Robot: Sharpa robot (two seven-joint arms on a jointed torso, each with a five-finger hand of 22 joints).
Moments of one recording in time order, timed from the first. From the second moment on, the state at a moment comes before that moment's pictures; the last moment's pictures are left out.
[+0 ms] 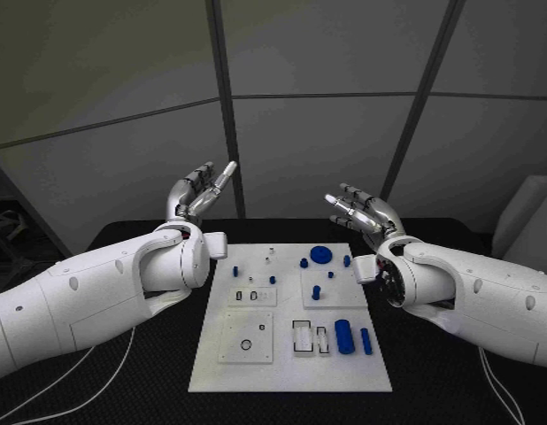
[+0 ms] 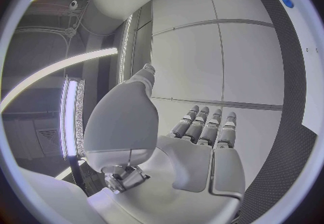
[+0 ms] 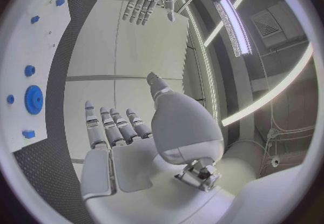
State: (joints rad) left arm 1.13 -0.72 0.08 1.41 0.09 -0.71 0.55; left_hand 1.19 -0.25 0.18 0.29 0.04 0.31 0.15 0.03 0.03 0.29 0.17 0.03 0.03 0.24 0.20 0.02 0.03 0.14 0.13 0.27 0.02 0.02; right arm 1.10 -0.70 0.06 1.42 -0.13 -0.53 0.35; right_hand 1.22 0.09 0.00 0.01 0.26 0.24 0.14 0.02 0.03 0.29 0.23 0.03 0.03 0.32 0.22 0.03 0.03 0.07 0.42 0.28 0.06 0.06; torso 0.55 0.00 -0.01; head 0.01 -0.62
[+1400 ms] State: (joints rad) left arm 1.13 -0.92 0.08 1.67 0.05 -0.57 0.54; left_hand 1.41 -0.14 0.23 0.21 0.05 0.92 0.22 0.16 0.08 1.01 0.17 0.16 0.07 1.03 0.13 0.22 0.11 0.20 0.89 0.24 0.30 0.15; right arm 1.22 -0.65 0.07 1.28 -1.38 -0.26 0.05; right_hand 1.33 -0.06 0.24 -0.14 0.28 1.04 0.16 0.07 0.07 1.17 0.09 0.07 0.07 1.46 0.01 0.50 0.35 0.17 1.10 0.09 0.64 0.33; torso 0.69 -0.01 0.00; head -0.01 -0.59
